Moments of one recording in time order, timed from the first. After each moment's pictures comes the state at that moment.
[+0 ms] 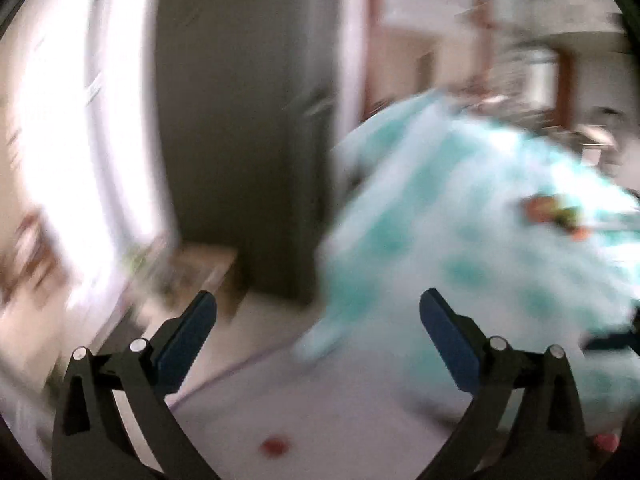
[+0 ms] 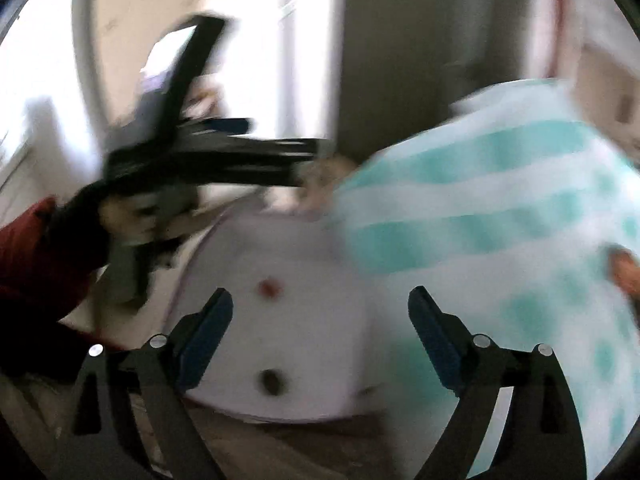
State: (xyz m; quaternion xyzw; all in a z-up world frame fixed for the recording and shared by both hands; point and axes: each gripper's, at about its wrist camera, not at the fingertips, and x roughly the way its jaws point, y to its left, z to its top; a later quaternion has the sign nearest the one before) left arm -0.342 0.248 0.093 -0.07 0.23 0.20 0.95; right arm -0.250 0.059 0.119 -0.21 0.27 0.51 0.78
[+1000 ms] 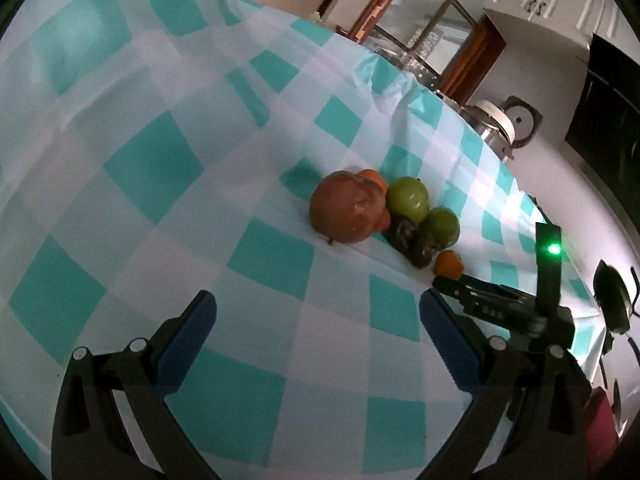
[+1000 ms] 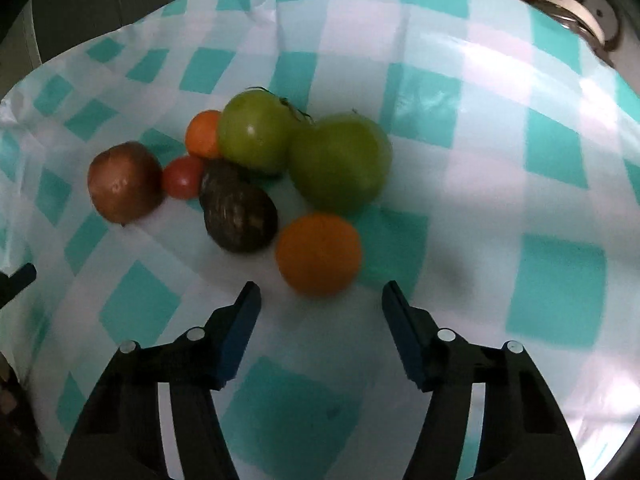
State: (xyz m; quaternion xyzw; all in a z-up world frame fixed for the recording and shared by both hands) left arm -0.008 0.110 0.019 -0.25 0.33 -0.04 0.91; right arm 0.131 -0.151 0.016 -0.08 0.45 0.19 0.87
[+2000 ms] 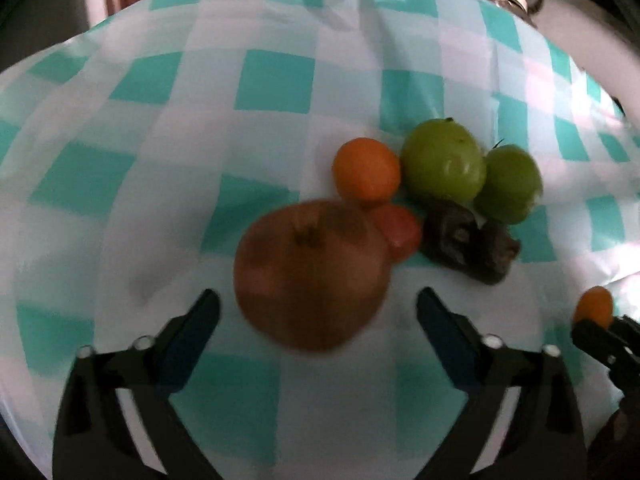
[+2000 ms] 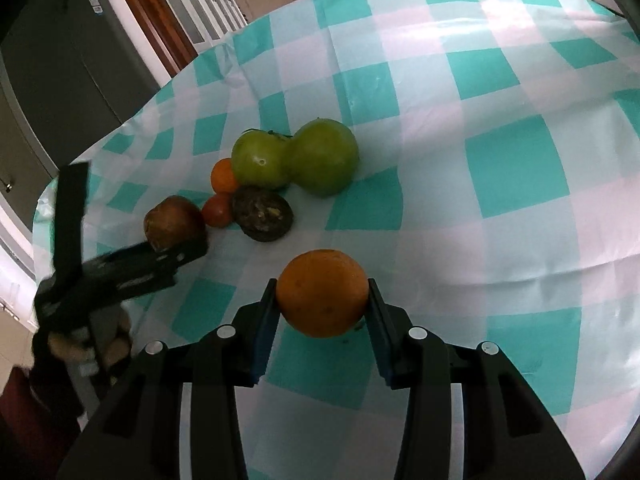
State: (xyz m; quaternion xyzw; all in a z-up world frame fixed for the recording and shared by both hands) left arm 0.139 0.035 0.012 0.01 0.45 -0.02 0.89; right arm 0.081 -0.202 0.018 0.11 0.42 0.19 0.88
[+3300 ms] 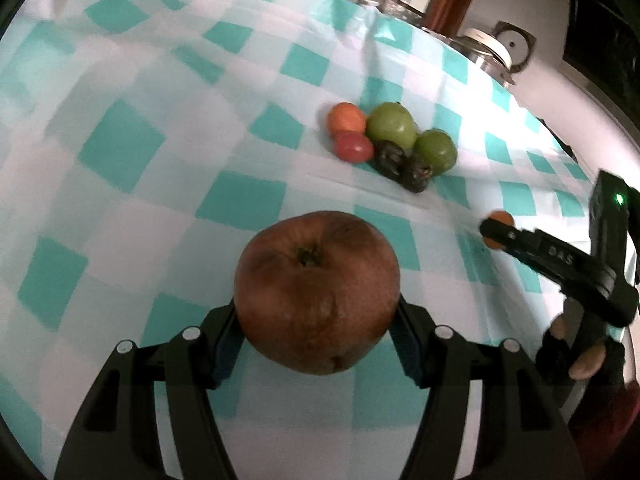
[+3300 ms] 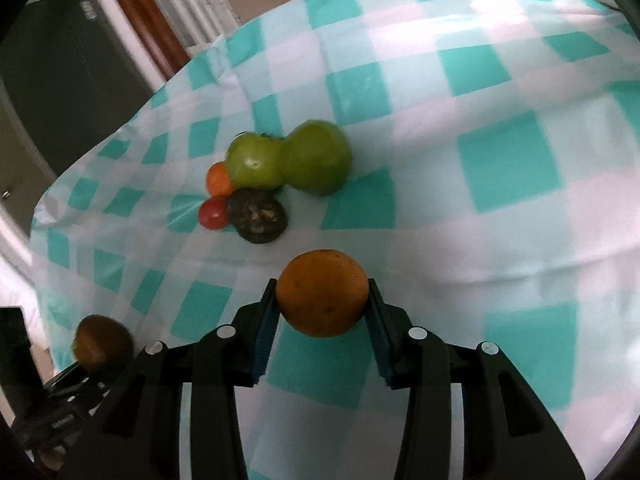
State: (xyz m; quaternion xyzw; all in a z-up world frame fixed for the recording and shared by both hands) left arm -0.021 0.055 0.019 -0.13 0.41 -0.04 0.90; right arm 0.065 -0.208 0.022 0.14 0.43 0.16 0.88
